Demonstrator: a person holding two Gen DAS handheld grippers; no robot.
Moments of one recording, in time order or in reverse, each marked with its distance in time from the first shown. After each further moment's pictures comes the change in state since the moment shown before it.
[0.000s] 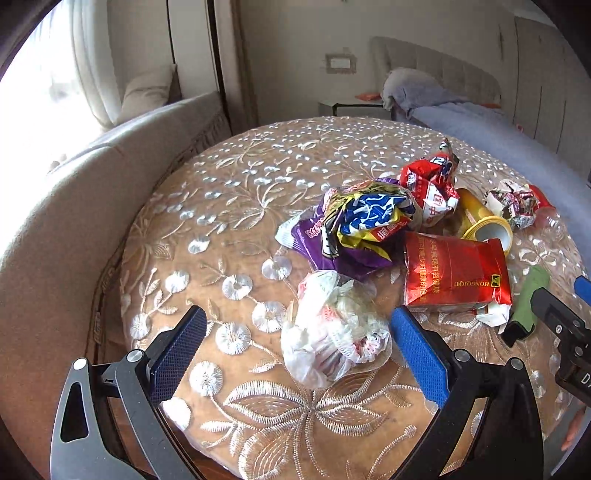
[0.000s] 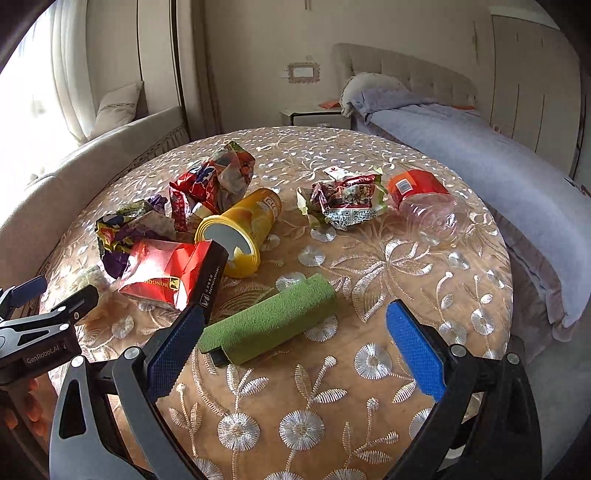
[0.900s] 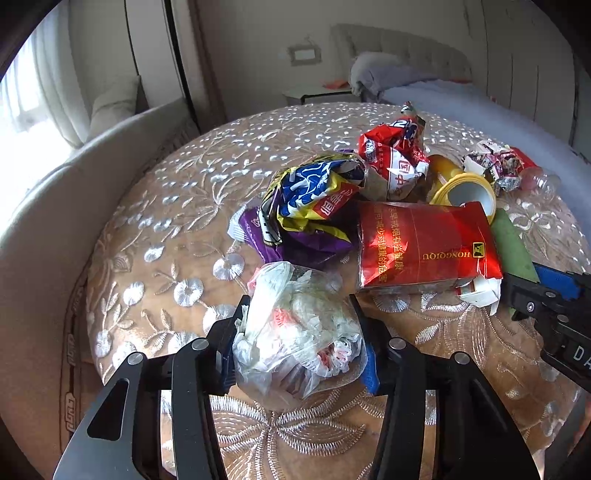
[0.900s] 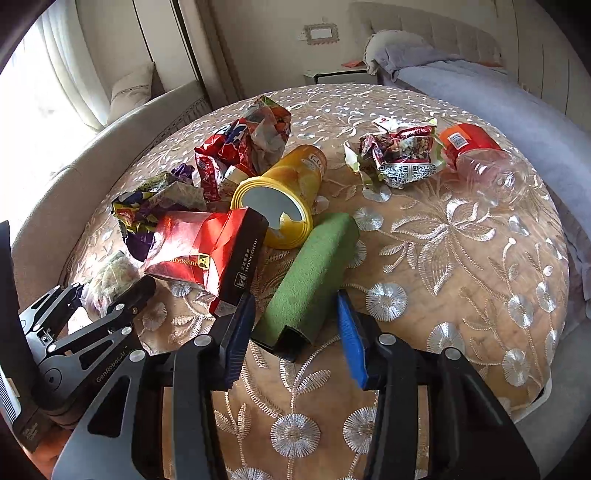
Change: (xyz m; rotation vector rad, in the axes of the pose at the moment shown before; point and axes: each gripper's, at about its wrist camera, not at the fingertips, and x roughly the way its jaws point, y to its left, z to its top) left arm 0.014 -0.030 -0.008 0.113 0.009 -0.050; right arm 0.026 0.015 -0.003 0.029 0.154 0.155
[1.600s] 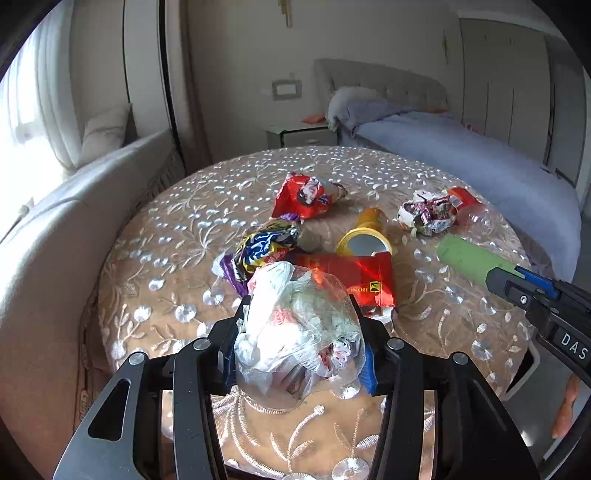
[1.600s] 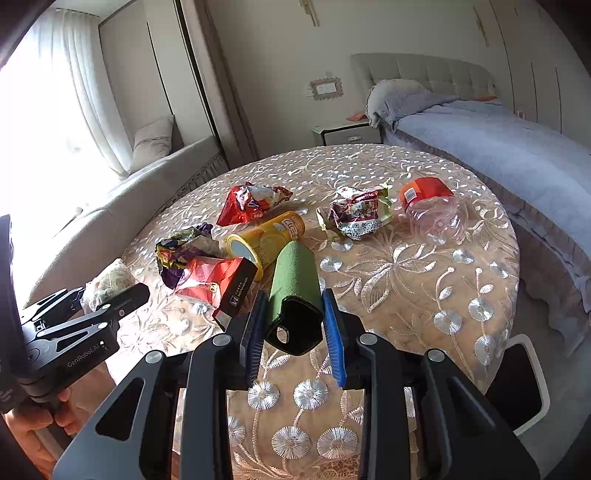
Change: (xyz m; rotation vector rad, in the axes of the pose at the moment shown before) left arm -0.077 -0.022 0.011 0.013 -0.131 -0.099; right arm -0.084 -0.041 -0.017 0.015 -0.230 0.087
